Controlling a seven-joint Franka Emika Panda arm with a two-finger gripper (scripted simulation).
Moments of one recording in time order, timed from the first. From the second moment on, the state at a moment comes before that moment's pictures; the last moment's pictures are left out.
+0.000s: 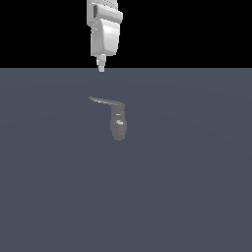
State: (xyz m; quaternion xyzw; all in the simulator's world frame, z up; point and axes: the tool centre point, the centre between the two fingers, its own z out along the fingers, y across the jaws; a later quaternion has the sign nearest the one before) arm 0.062 0.084 0.283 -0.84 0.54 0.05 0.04
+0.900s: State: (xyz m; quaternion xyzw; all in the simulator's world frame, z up) arm 0.116 0.117 0.182 -0.74 0.67 0.01 0.00
